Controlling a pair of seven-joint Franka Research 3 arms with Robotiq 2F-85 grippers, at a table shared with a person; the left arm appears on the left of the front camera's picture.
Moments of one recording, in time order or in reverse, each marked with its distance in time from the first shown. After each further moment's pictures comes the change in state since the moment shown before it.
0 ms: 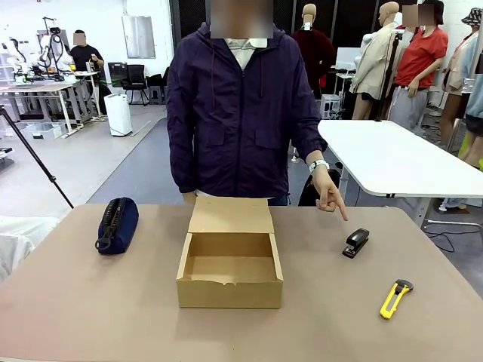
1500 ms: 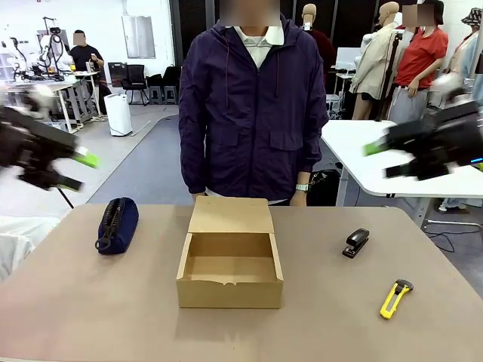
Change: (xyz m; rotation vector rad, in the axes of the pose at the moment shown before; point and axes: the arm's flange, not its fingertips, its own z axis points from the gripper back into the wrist) left arm -0.039 -0.140 -0.167 0.174 0.394 -0.431; right arm -0.136 0.171 -0.183 0.017 0.423 0.547
